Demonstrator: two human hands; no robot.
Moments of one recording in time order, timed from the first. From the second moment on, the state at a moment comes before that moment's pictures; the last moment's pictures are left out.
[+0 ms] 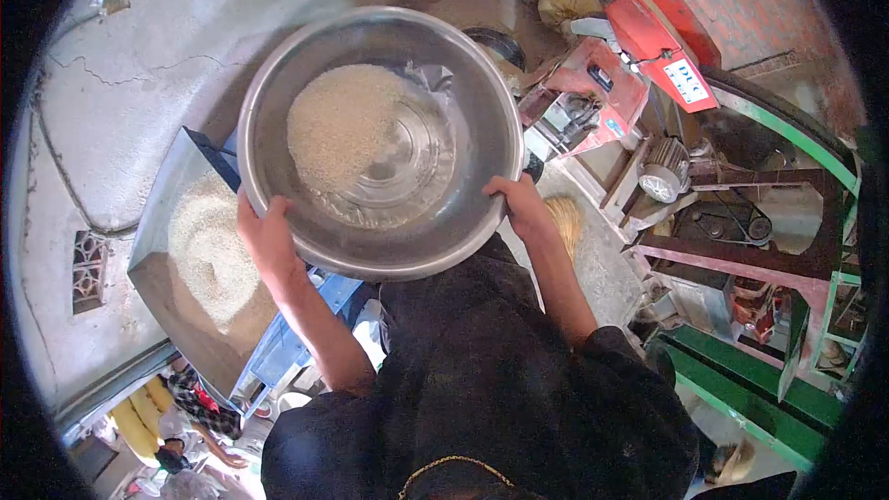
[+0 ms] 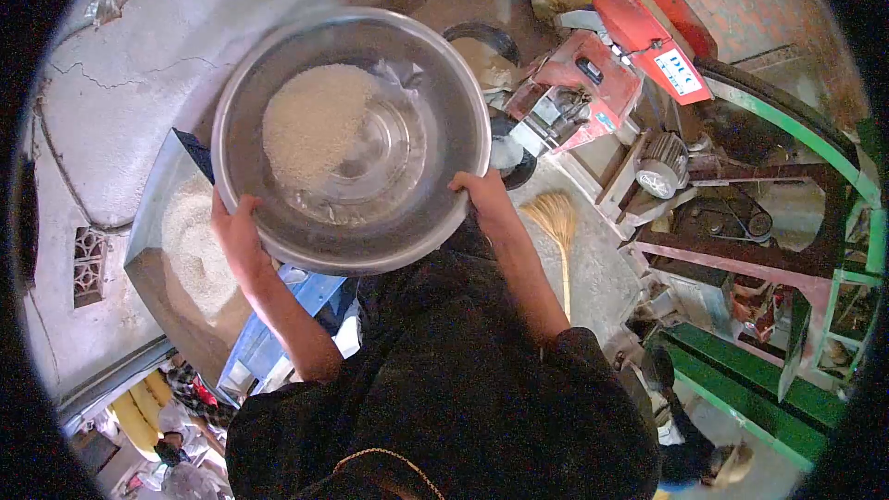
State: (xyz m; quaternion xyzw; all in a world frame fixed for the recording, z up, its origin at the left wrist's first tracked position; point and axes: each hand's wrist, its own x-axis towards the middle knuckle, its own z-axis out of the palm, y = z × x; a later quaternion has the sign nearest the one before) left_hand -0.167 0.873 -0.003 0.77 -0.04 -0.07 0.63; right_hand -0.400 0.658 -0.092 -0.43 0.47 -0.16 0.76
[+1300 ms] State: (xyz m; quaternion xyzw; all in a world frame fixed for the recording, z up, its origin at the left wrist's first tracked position) left_hand -0.189 0.917 -0.037 0.28 0.19 -0.01 0.94; right_hand -0.159 0.942 0.282 -0.81 -0.10 -0.18 0.54
